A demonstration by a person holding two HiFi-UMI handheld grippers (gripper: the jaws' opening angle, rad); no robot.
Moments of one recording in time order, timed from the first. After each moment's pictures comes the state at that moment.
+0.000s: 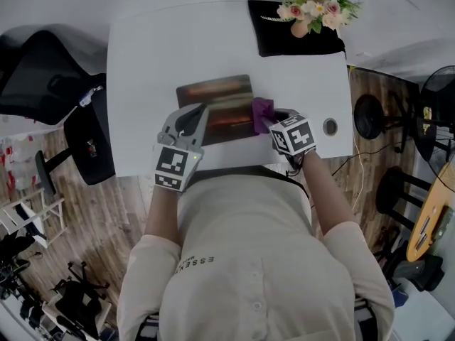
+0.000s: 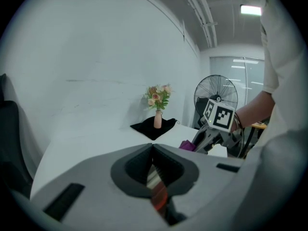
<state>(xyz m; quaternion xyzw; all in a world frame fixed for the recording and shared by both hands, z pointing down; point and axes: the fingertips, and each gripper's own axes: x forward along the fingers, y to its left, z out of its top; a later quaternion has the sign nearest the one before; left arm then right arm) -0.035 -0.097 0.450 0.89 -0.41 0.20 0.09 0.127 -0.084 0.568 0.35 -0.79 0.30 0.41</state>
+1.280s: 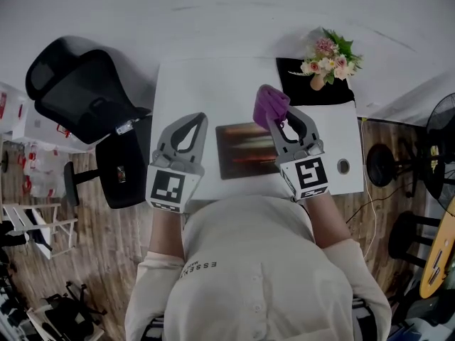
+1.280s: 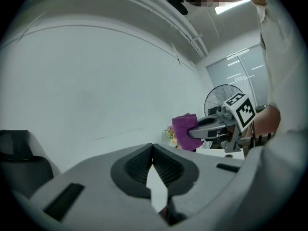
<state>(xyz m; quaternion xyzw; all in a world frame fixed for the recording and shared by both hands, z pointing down) -0.124 -0.103 0.271 0.86 -0.48 0.12 -0.07 0.014 -0.131 0.283 0.44 -0.89 -0.08 0.08</state>
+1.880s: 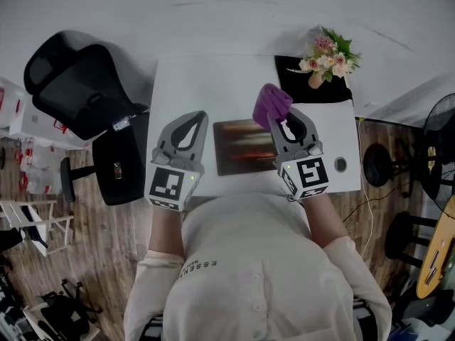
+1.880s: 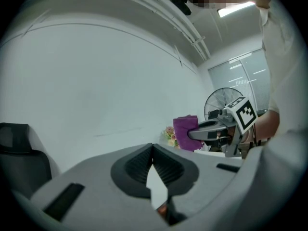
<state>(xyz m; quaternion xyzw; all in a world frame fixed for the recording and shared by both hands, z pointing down) -0.118 -0.096 0.276 0.87 -0.49 0.10 -0.06 0.023 -0.123 0.288 0.45 -0.89 -0.04 0.05</state>
